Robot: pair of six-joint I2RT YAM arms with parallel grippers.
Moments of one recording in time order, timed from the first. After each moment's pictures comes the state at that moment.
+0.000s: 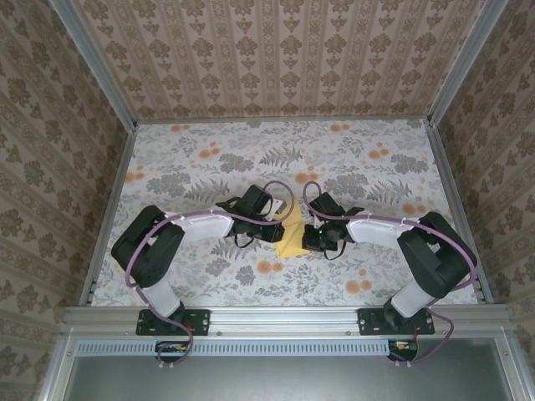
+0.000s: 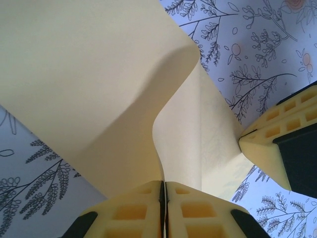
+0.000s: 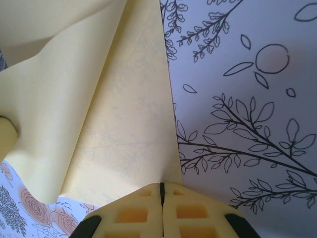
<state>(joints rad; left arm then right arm) -0.78 1.70 0.89 -0.19 0.37 -0.34 0.59 1.59 0.75 -0.35 -0.27 0.71</state>
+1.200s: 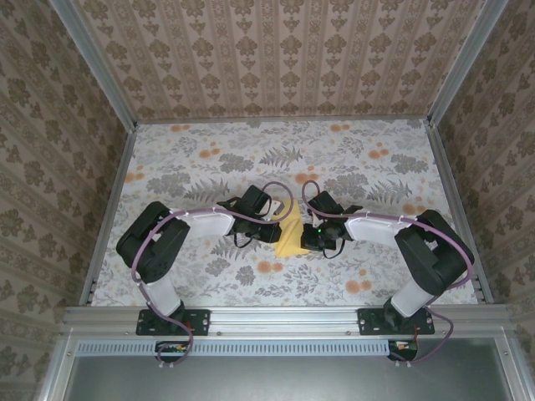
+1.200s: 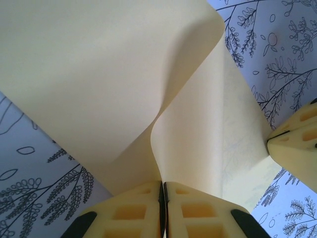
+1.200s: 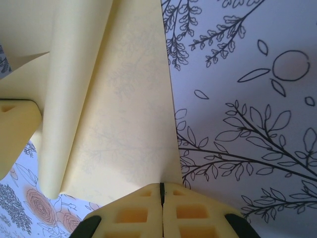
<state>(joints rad) -0.76 1.75 0.89 -0.19 0.36 -0.32 0.59 1.61 0.77 -0.35 -0.29 0.70</state>
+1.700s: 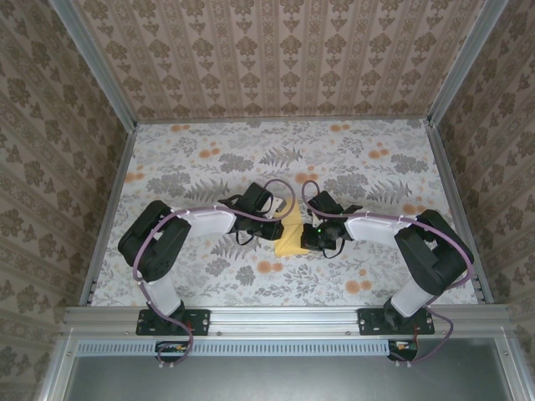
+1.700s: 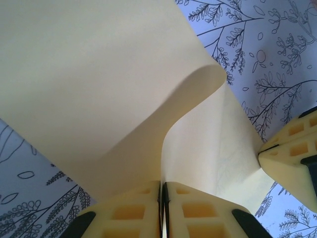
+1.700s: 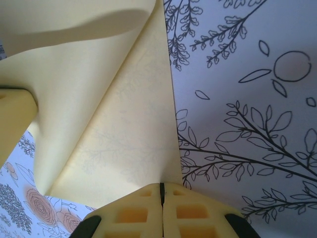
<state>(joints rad) -0.76 1.77 0.92 -0.19 0.36 -0.31 0.59 1.62 0.78 -0.36 -0.29 0.70</state>
